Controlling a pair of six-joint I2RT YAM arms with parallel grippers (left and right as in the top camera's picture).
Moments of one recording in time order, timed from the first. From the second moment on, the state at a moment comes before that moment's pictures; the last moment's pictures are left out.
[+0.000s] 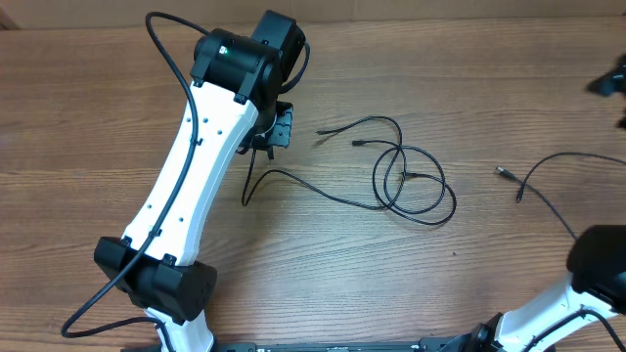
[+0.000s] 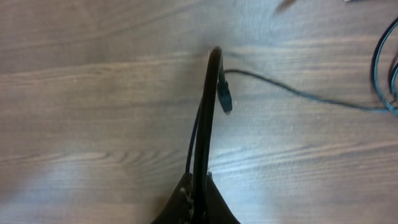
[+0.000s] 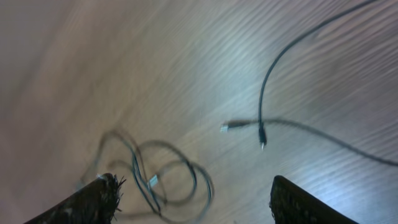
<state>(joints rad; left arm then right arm) -0.43 1.91 2.13 -1.69 -0.15 -0.33 -0.54 1.96 2.29 -1.63 -0.30 0.21</state>
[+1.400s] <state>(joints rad) -0.18 1.56 1.43 -1.09 -0.10 -0.46 0.36 1.76 1.14 -0.91 -0.11 0.15</state>
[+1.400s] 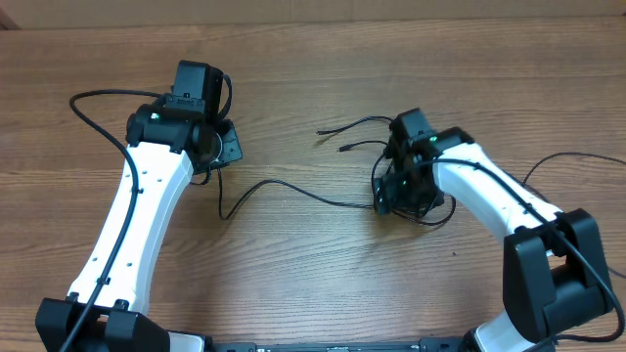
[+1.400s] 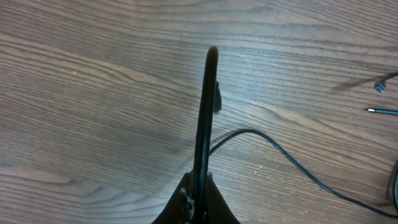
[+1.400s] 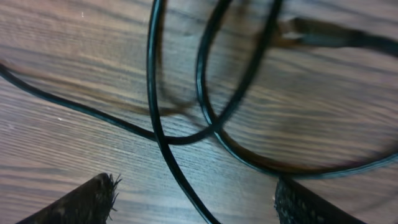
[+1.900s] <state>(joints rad) -0.18 1.56 1.43 -1.11 -0.06 -0.47 0.37 1.76 1.05 -0.90 -0.07 0.15</state>
